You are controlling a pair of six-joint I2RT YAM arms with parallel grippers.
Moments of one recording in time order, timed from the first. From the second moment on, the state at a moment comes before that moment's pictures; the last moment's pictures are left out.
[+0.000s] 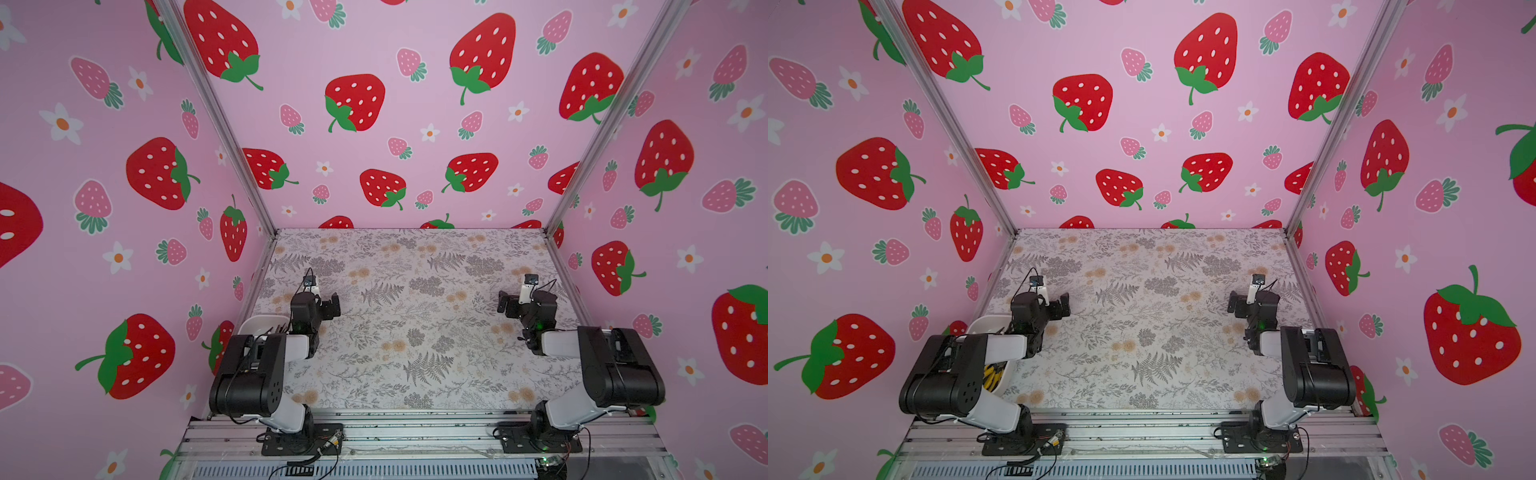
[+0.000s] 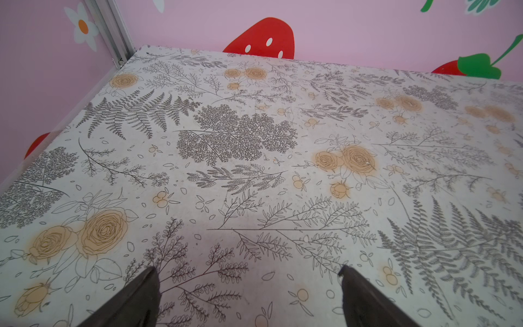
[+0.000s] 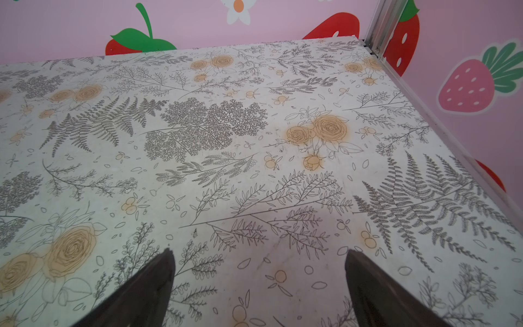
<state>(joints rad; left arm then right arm) 0.01 1.54 0.43 0.64 -0.03 -0.05 -0.01 1.57 0.44 0.68 0.04 0.06</state>
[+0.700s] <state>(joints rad) -0.02 1.19 1.07 -0.46 -0.30 -0.12 0.55 1.44 1.02 -0.38 0.70 0.32</state>
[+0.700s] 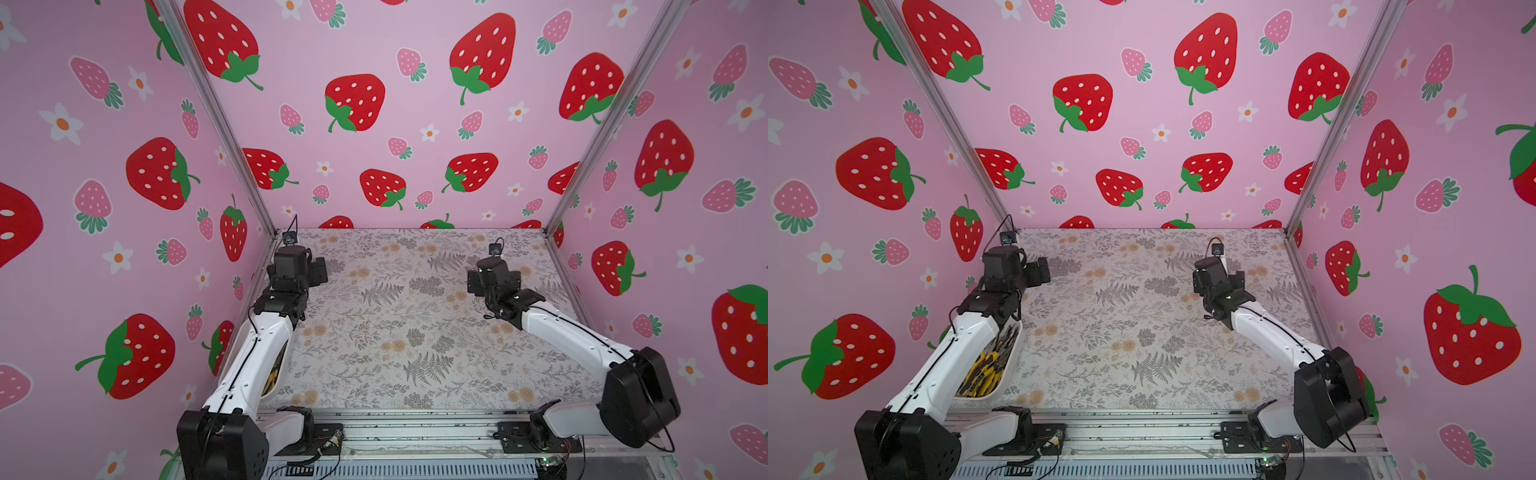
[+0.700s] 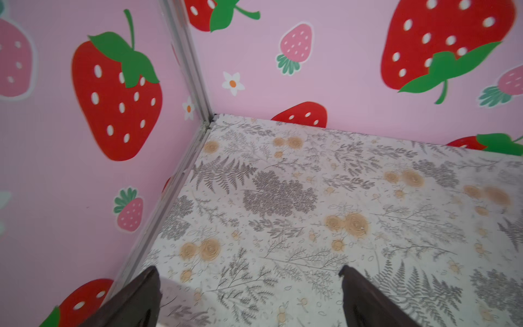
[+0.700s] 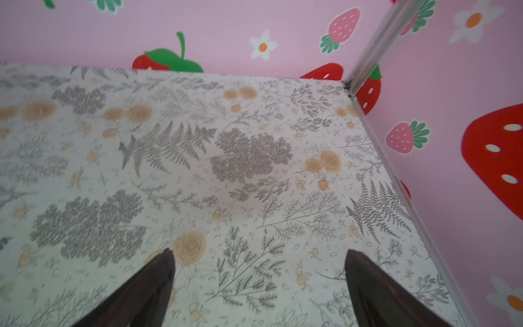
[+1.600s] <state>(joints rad) 0.43 1.42 1.12 -0.94 -0.12 -0.16 0.57 1.39 1.05 -0.68 0.44 0.42</state>
